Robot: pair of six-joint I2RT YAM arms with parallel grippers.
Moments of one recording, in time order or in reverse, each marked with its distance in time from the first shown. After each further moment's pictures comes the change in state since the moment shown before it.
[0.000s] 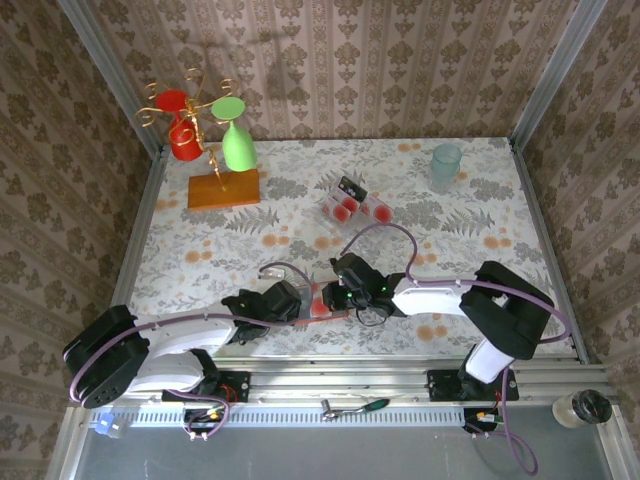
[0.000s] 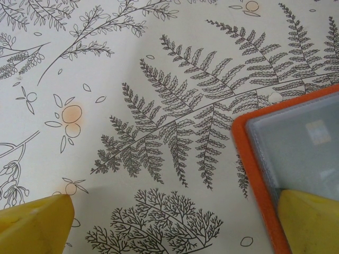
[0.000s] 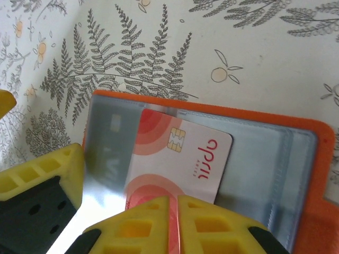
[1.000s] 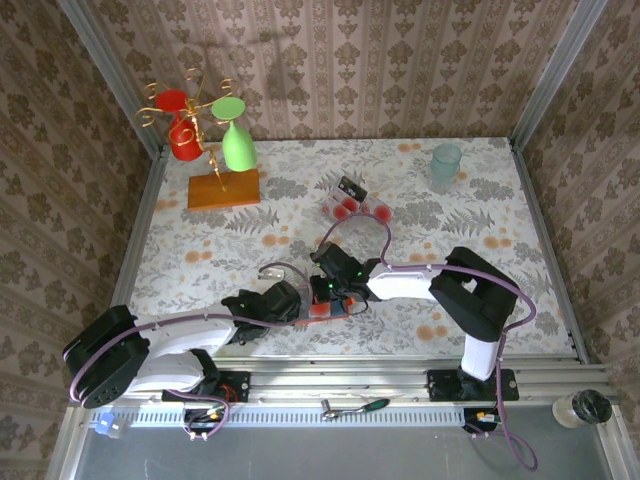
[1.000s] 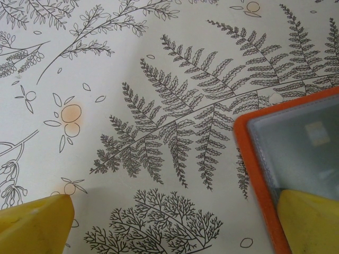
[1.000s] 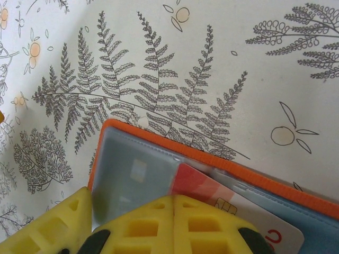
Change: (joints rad) left arm 0.000 0.000 -0.005 0.010 0.000 -0.007; right arm -0.001 0.182 0.227 -0.121 -0.039 -0.082
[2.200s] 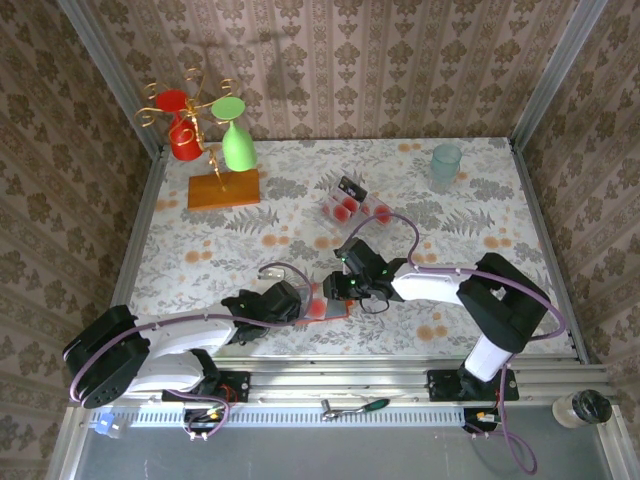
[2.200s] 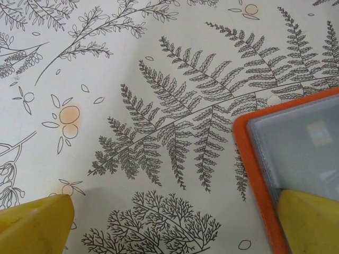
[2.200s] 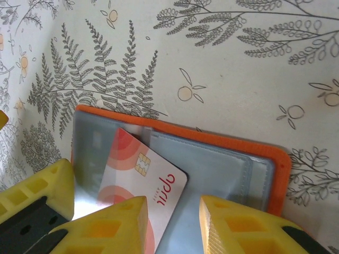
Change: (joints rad) left arm 0.000 0.000 -0.004 0.012 0.000 -0.001; right arm -0.097 -0.152 -0.155 0.009 -0.082 0.076
